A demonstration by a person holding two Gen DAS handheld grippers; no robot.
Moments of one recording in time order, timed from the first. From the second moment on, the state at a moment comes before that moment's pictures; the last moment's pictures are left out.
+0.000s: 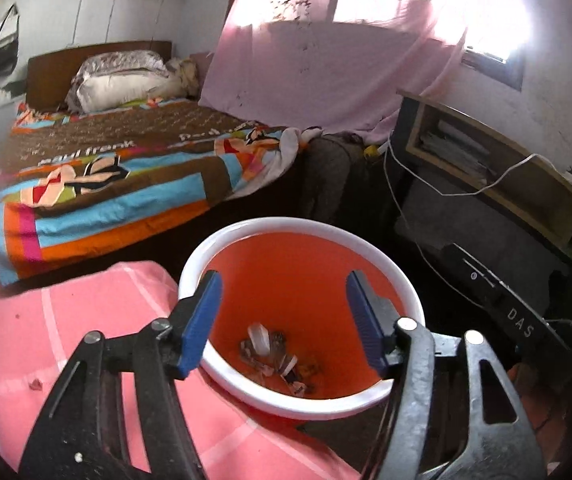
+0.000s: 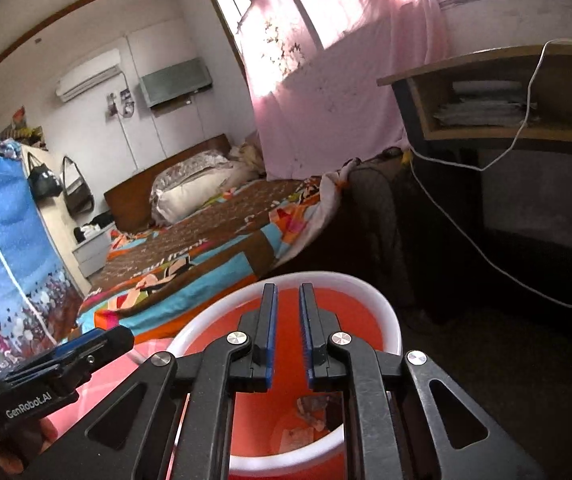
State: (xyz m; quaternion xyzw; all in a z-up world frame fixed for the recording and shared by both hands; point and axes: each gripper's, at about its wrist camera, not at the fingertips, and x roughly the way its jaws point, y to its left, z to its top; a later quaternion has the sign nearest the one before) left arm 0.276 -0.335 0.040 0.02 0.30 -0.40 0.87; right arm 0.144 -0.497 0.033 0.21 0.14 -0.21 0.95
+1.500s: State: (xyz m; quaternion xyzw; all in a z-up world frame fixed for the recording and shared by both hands) left arm 0.200 -0.134 0.053 -0.06 0.22 -0.14 0.96; right arm 0.117 -0.388 0.053 0.12 0.06 -0.10 0.99
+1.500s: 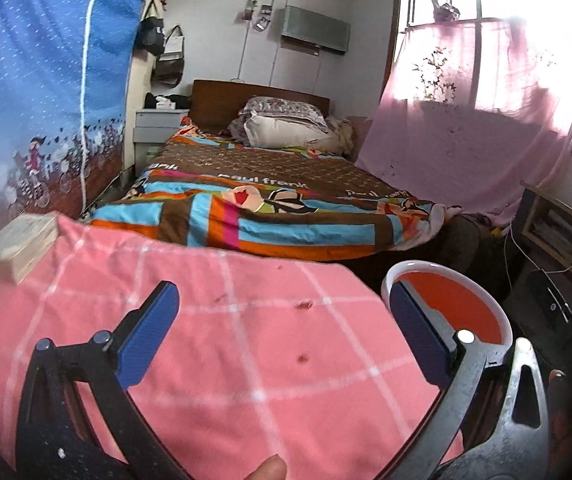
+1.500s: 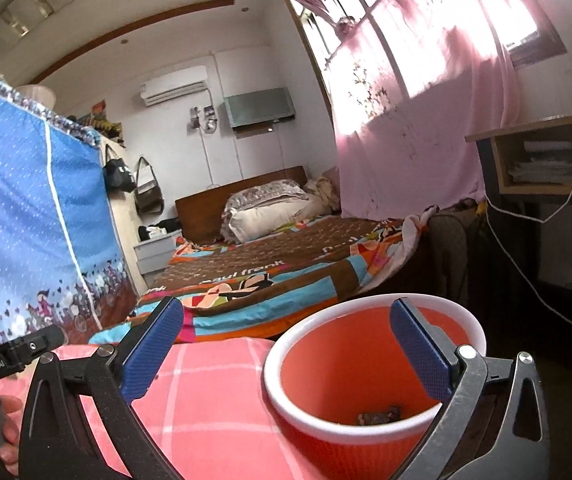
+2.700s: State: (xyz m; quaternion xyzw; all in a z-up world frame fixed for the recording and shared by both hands) left arm 0.072 -0.023 0.006 -0.07 0.18 -0.04 0.98; right arm 0.022 -0.295 0.028 0.03 0.01 -0.02 1.00
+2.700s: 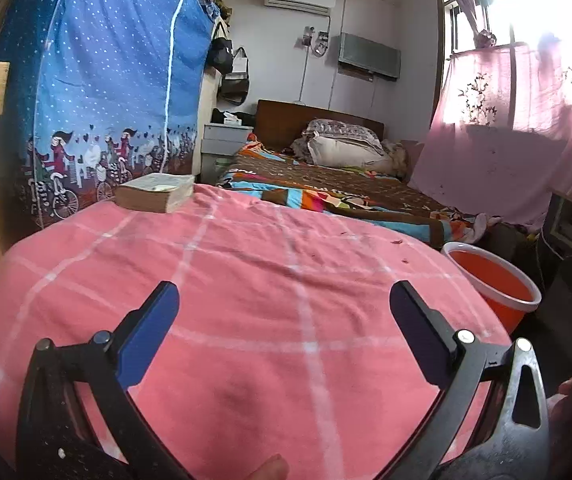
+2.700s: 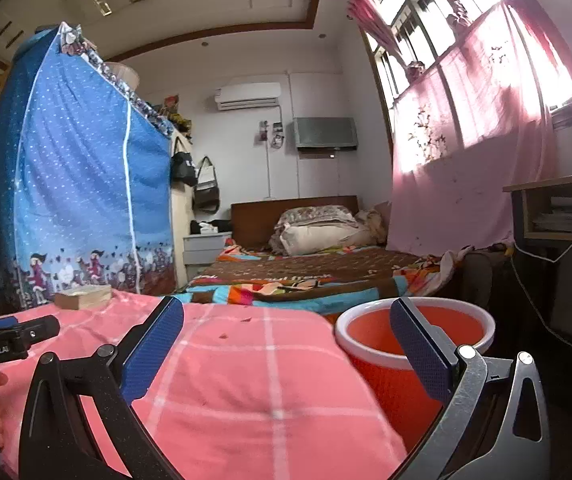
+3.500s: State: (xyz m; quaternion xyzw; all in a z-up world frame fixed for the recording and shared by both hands) left arm 0.061 -0.014 -0.011 -0.03 0.15 -0.04 0.99; right arm 0.029 -0.276 -0.002 0.01 0.08 0.00 1.00
